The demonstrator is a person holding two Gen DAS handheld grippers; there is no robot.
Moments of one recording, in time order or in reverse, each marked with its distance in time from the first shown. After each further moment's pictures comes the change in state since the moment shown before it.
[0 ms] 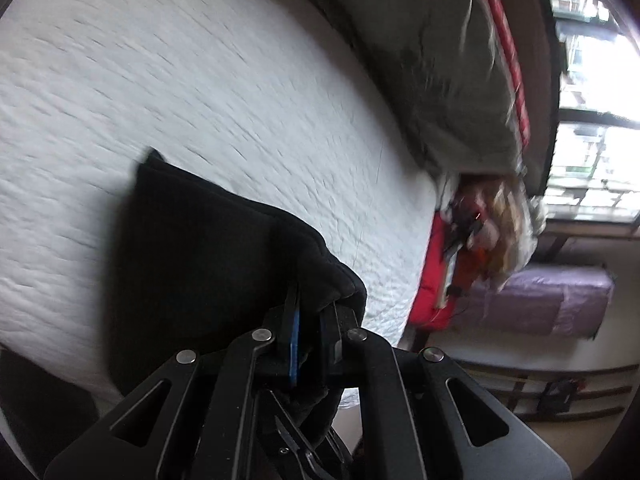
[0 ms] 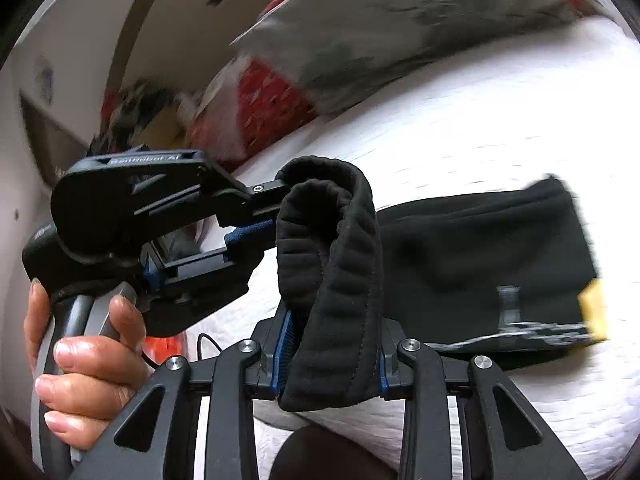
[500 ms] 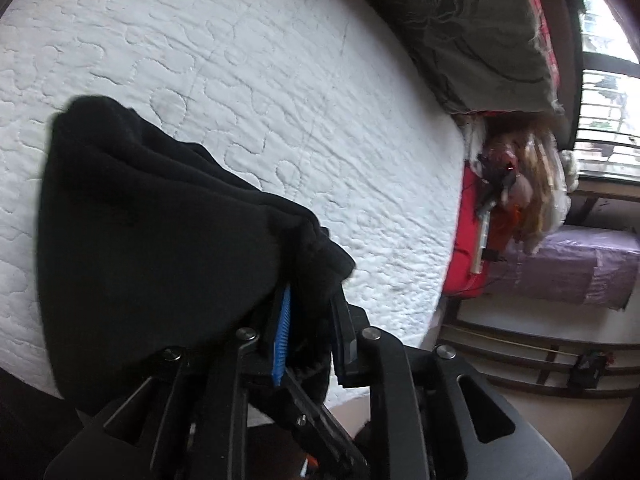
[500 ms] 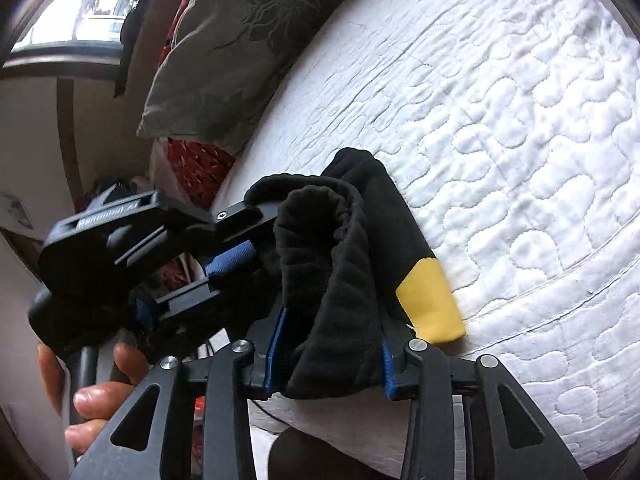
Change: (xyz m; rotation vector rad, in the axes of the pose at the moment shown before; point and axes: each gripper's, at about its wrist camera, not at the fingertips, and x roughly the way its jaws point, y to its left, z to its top) left arm 0.056 -0.022 -0.019 0.070 0.091 0.076; right arm -0.019 -0.135 -0.001 0.376 0.011 0.067
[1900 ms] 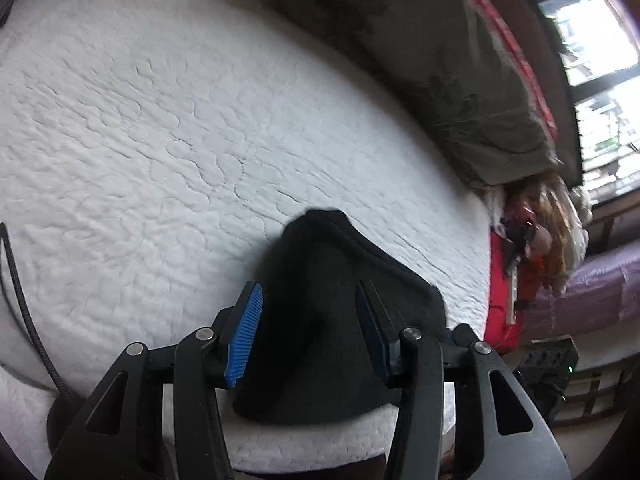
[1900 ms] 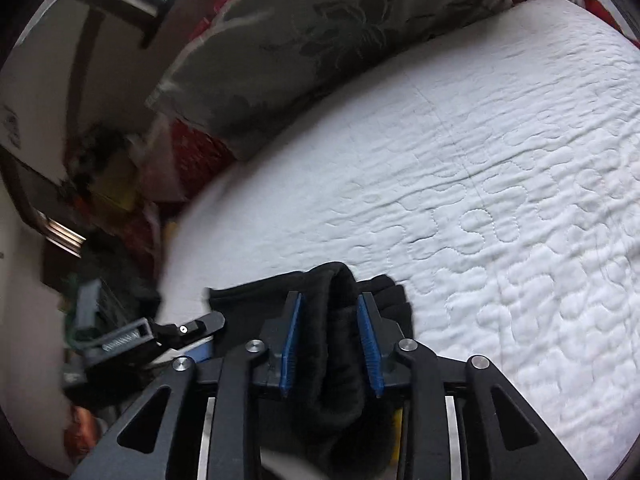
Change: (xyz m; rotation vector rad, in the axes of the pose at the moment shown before) left arm -0.103 0.077 -0.028 0.066 -0.350 0.115; right arm -0.006 0.049 0.063 -0.286 -0.023 -0.116
